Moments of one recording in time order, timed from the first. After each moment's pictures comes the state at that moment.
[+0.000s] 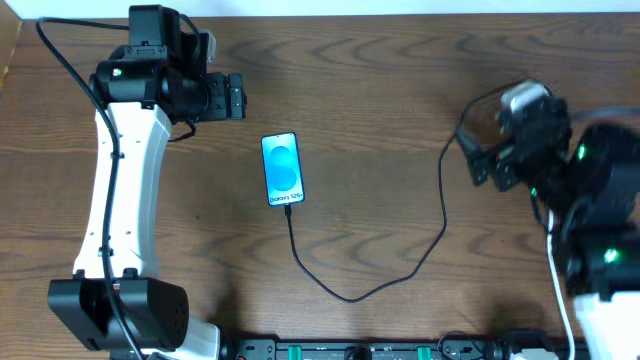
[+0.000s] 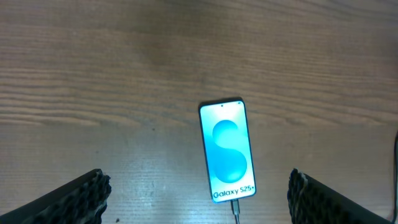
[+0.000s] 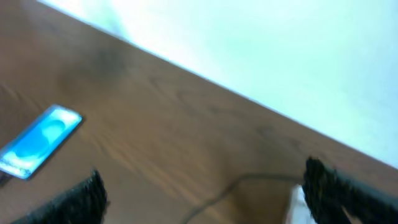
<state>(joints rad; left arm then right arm) 0.01 1.69 1.71 -1.12 0.17 -0.04 0.05 0.93 0.95 -0.40 -0.34 -0.36</state>
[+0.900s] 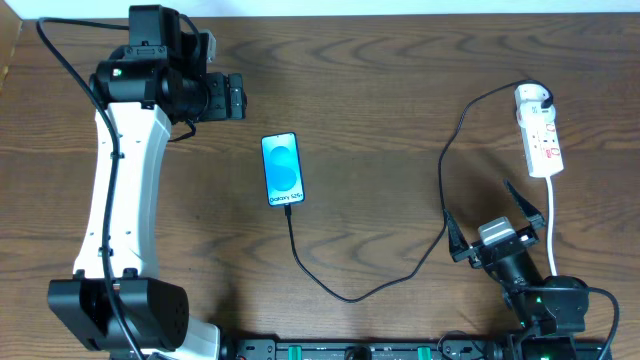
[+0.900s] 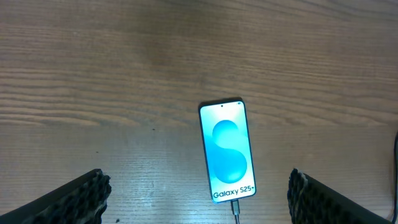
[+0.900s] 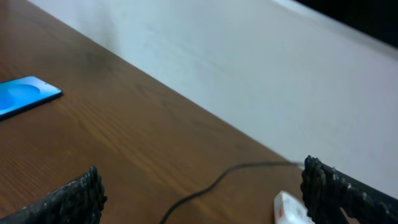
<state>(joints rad) 0.01 1.69 1.71 -1.12 0.17 -0.04 0.05 0.13 0.08 0.04 -0.32 -0.43</state>
